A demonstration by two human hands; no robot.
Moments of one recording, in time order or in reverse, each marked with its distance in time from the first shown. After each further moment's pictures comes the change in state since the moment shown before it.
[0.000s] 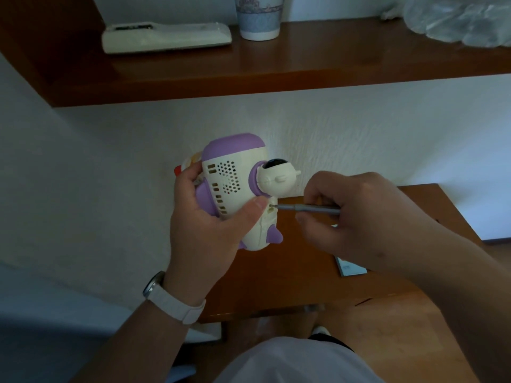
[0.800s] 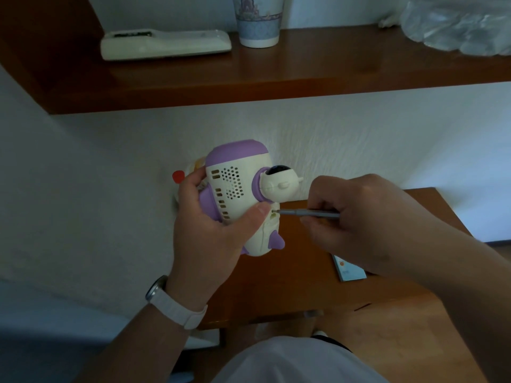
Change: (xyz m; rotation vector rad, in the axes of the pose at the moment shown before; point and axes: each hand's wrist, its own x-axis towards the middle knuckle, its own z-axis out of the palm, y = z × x) left_hand 0.005 0.000 0.003 -0.040 -0.040 -0.025; right_hand 0.005 0.002 -0.006 -0.055 -0.031 -0.021
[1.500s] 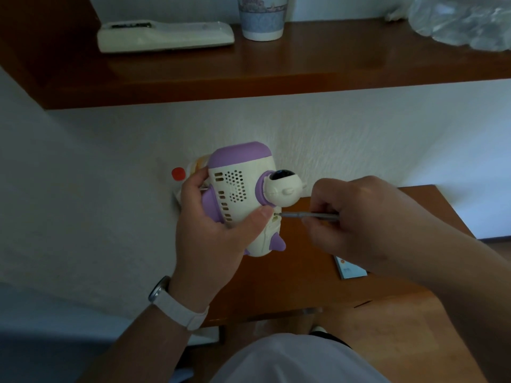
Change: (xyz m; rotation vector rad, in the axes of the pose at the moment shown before) left_hand 0.000 -0.008 -0.002 0.005 -0.003 -0.003; right_hand 0.003 -0.001 0.007 -0.004 -0.044 0.020
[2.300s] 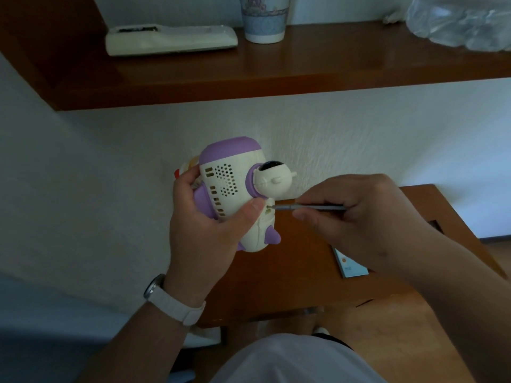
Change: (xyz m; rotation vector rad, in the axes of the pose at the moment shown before) left_hand 0.003 0.000 -0.011 -0.008 0.036 0.000; right_hand 0.000 -0.007 0.008 0.146 0.161 -0.042
